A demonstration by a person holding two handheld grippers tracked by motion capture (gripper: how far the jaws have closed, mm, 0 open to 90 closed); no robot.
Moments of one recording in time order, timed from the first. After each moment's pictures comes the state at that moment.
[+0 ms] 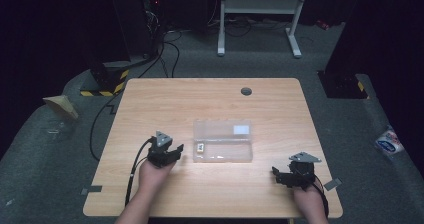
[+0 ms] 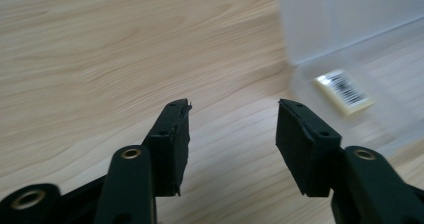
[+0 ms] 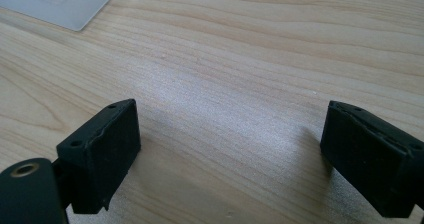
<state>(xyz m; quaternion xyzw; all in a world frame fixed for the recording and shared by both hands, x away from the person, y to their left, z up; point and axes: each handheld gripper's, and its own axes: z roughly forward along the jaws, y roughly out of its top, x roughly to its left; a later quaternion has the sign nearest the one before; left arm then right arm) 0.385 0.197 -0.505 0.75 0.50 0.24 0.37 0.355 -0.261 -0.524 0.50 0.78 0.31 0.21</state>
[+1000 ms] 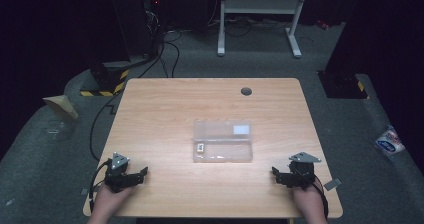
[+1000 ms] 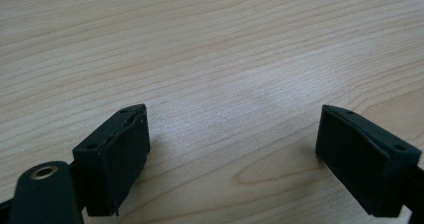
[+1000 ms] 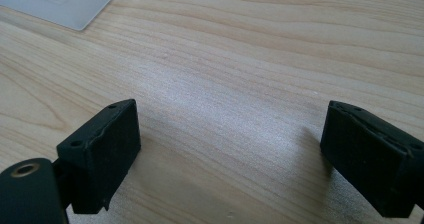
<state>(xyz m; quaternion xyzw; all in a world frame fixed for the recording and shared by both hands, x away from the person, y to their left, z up) 0.317 0.313 -0.530 0.74 0.54 0.23 0.33 0.355 -0.261 -0.524 0.50 0.78 0.31 0.21</state>
